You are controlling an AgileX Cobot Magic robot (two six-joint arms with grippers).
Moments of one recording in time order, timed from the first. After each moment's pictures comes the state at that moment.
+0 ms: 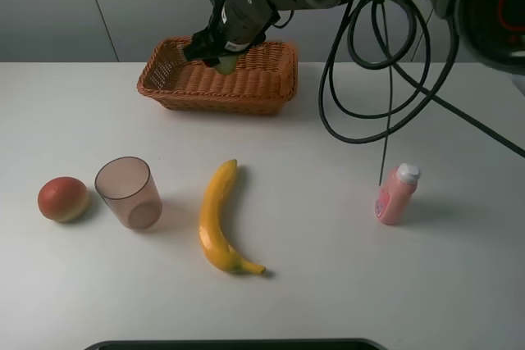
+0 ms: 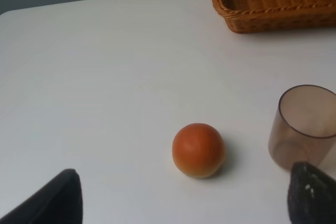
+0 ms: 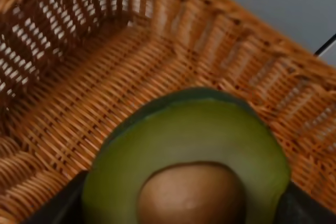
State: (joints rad) left arm -0.25 0.00 -0.51 0.02 1.08 0.00; right arm 0.68 2.30 -1.80 -0.38 0.48 0.33
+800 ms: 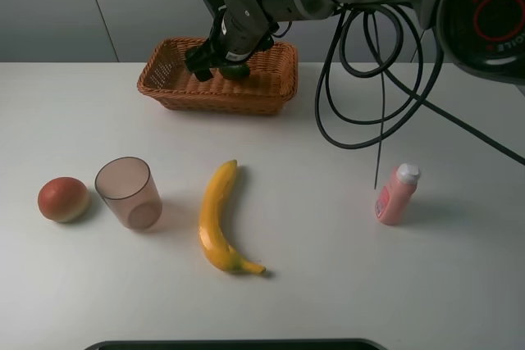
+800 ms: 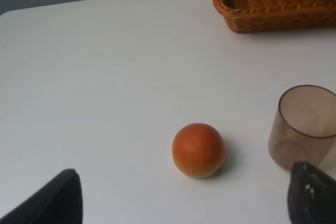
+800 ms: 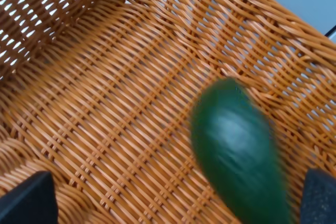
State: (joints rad) left arm -0.25 0.00 -0.51 0.02 1.08 0.00; right arm 0.68 2.32 -1.80 -0.39 0.49 0.33
